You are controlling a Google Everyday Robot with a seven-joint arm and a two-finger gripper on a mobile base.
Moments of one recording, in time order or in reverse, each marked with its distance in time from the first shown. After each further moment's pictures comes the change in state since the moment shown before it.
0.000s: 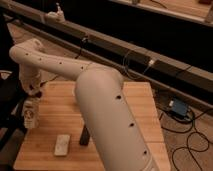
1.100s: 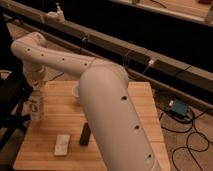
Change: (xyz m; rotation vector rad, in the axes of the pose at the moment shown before) arm 0.020 0.048 -0.011 -0.100 0.050 0.053
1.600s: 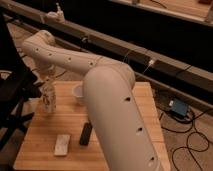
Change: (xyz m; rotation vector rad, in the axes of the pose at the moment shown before) arm 0.036 0.045 -0.005 -0.082 0.108 0.072
